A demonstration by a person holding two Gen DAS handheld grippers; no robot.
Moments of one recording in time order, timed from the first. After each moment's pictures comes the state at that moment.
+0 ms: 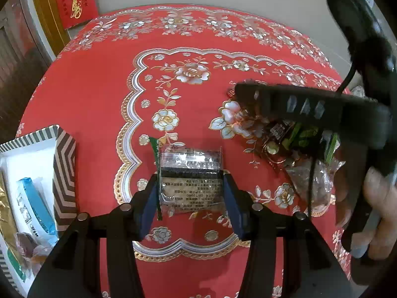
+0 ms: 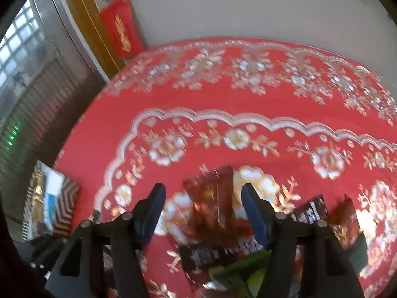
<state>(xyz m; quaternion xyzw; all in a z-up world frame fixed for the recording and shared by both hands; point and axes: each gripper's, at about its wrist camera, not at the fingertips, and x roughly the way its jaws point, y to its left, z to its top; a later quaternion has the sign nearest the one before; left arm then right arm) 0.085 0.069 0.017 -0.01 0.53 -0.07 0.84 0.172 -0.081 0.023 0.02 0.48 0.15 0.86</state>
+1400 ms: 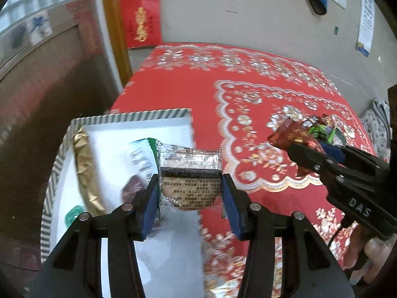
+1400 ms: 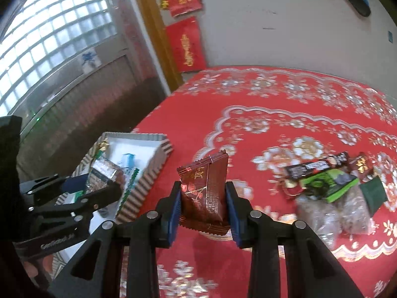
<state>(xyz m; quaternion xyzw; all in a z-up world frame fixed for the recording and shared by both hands) -0.024 0.180 0.075 -0.01 0.44 0.01 0.90 0.011 -0.018 0.067 0.03 0.38 0.24 0.89</state>
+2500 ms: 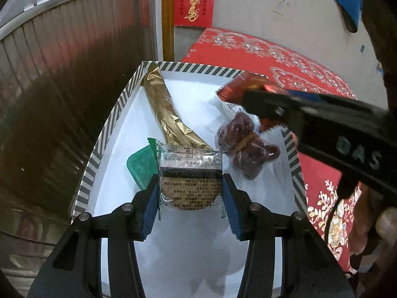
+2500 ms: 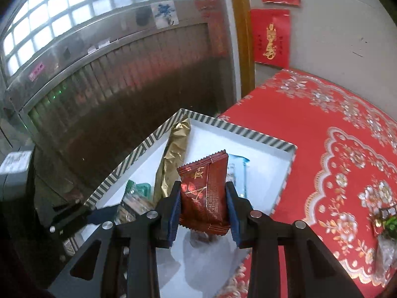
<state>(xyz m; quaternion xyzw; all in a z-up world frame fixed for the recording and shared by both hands) -0.089 0.279 0.033 -0.07 0.45 0.06 0.89 -0.009 0.162 0.070 -0.07 0.38 0.35 0.85</state>
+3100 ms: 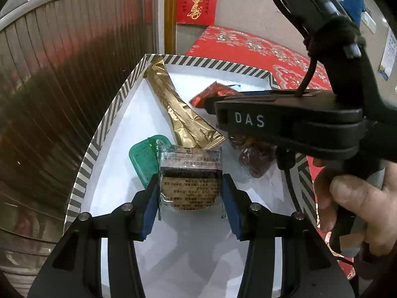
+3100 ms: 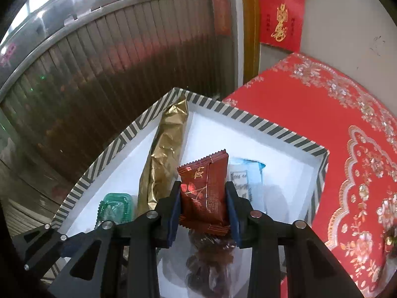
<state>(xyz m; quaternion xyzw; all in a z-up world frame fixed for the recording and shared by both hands) -0.090 0.281 0.022 -0.07 0.45 0.06 0.89 0.028 0.209 0.029 -0.11 0.43 0.33 0.83</state>
